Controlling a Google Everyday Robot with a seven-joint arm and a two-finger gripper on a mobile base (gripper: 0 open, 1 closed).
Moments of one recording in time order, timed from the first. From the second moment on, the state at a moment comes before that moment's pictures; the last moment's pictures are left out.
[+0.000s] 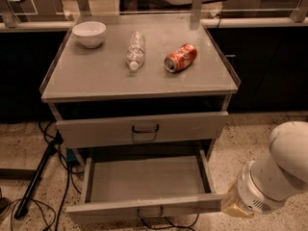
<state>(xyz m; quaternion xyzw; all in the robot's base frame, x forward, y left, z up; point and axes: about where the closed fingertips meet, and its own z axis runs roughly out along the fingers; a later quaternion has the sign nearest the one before) 0.324 -0.192 0.692 -0.56 0.82 0.10 0.08</state>
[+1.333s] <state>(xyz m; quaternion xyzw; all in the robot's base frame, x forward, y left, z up) 0.307 -0.151 0.577 -0.55 0.82 0.14 0.06</state>
